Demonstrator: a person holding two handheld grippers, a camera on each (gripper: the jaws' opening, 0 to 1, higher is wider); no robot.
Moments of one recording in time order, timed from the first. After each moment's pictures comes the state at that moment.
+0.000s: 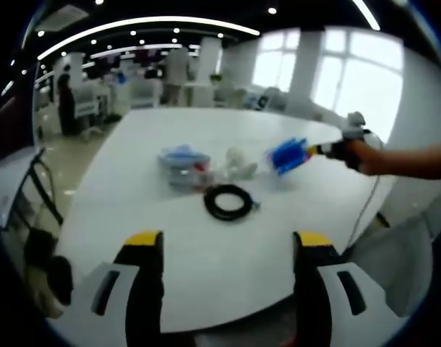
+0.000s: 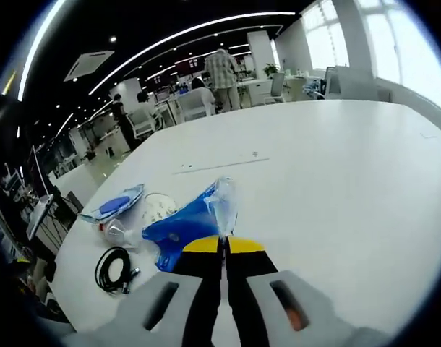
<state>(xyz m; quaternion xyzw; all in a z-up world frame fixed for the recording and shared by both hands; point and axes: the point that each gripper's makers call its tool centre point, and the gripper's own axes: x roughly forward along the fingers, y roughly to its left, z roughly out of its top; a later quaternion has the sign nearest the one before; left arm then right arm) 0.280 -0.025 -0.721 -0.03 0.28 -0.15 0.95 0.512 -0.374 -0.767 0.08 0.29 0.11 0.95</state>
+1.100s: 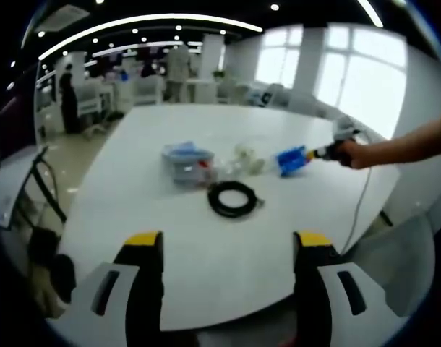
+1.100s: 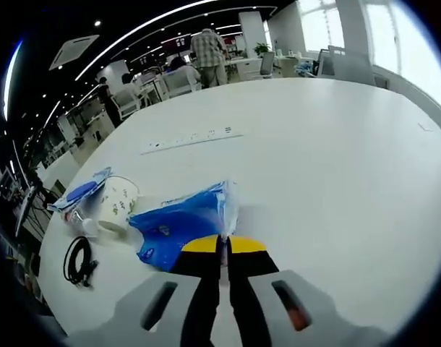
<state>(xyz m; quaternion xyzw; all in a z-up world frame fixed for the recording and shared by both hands) 0.280 -0.023 -0.725 -0.03 0.29 -0.14 0.94 0.528 -0.409 -0.822 0.05 0.37 0.09 0.92</state>
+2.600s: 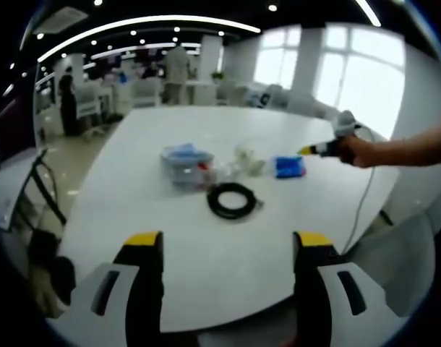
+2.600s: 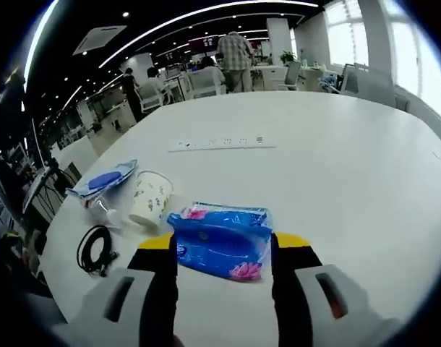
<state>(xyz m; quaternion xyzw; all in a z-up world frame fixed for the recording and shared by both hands) 0.281 -0.024 -0.722 -0.03 0.29 -0.14 0.95 0.509 -0.355 -0.785 0.01 0.33 0.17 0.93</state>
